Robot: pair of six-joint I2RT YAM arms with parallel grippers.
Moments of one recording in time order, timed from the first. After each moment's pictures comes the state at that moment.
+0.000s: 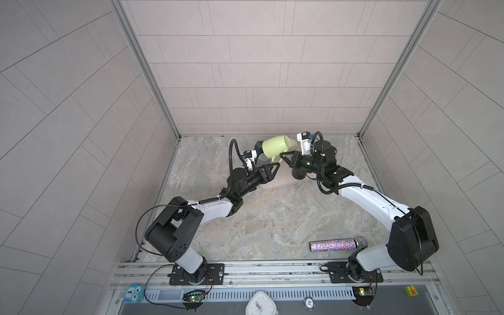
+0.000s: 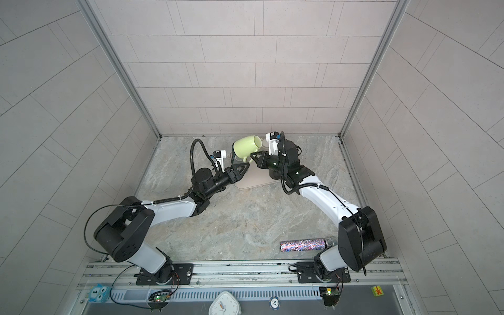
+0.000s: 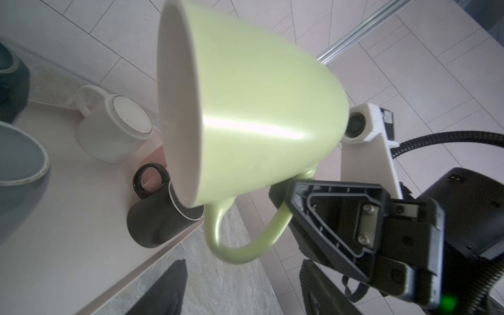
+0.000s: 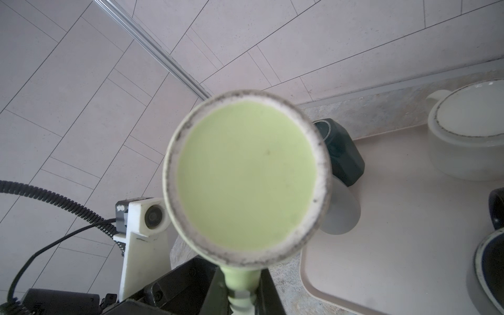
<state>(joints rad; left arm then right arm) -0.58 1.58 0.70 0.92 0.32 -0.95 0.41 1.44 1.08 0.08 -0.40 0.66</state>
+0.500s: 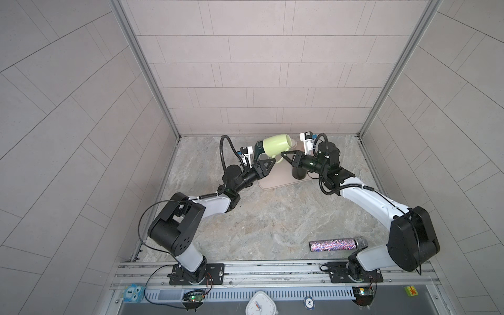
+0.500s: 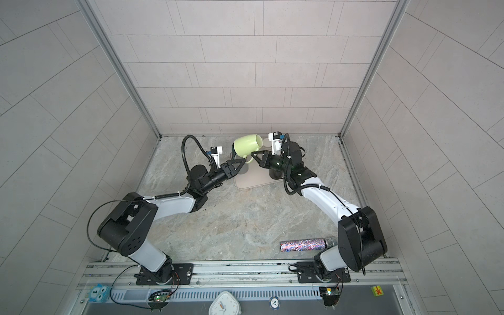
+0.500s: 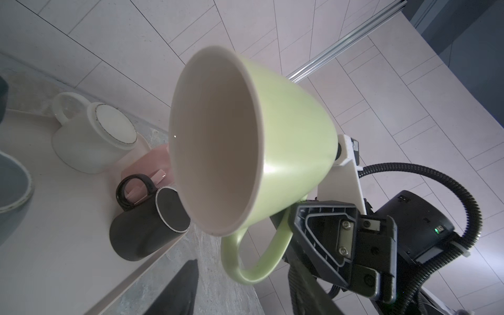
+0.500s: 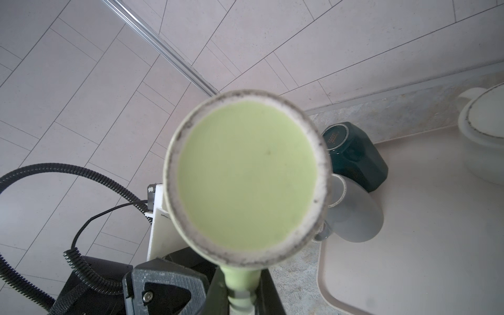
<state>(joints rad) -0.52 1.63 0.73 1.01 0.43 -1.03 0.38 1.44 1.03 0.21 -0.50 0.72</state>
